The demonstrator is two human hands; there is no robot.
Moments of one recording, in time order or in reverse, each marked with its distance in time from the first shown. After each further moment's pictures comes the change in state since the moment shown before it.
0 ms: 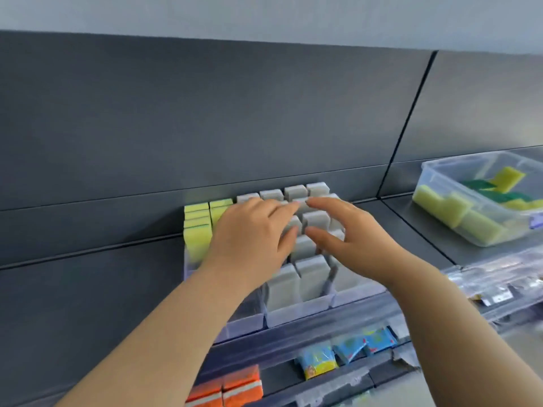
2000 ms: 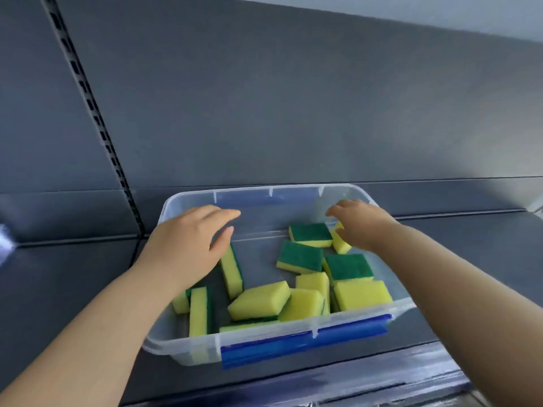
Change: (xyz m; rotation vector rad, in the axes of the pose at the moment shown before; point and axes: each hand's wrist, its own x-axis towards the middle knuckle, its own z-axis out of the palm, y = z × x) left_hand 0.391 0.377 0.423 0.013 -0.176 -0.328; right_hand 0.100 0.693 -0.428 -0.823 -0.429 0.084
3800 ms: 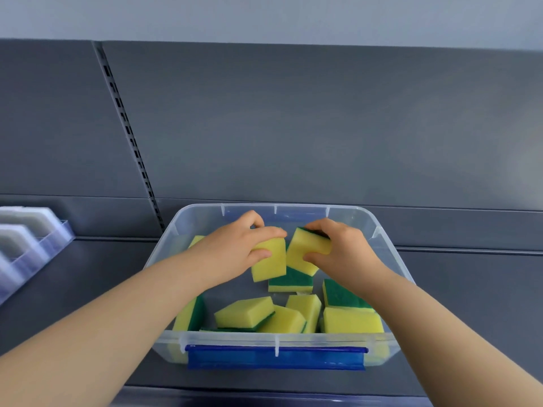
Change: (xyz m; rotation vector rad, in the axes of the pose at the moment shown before) left_hand 0.041 0.072 0.021 -0.012 -0.408 -0.054; right_hand -0.035 -0.007 -0.006 0.843 0.295 -0.217
